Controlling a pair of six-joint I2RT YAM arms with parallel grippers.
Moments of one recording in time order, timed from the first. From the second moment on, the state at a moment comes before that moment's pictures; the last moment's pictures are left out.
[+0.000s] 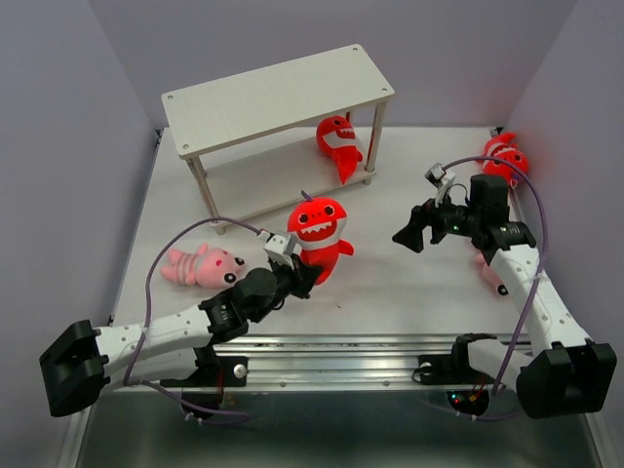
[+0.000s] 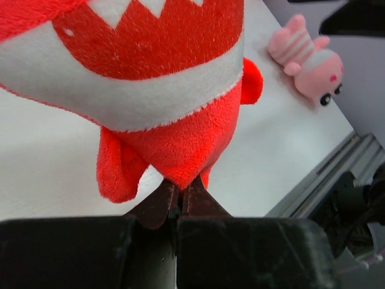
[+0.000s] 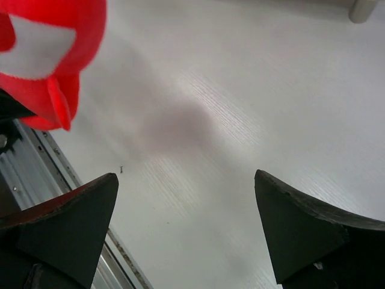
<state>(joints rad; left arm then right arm) -1.10 0.93 0.36 0.37 -0.32 -0.54 0.11 1.10 0.97 -0.53 -0.79 -0.17</state>
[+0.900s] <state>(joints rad) -0.70 1.63 1.03 0.13 -0.43 -0.48 -0.03 1.00 0.79 -0.35 -0.80 -0.15</state>
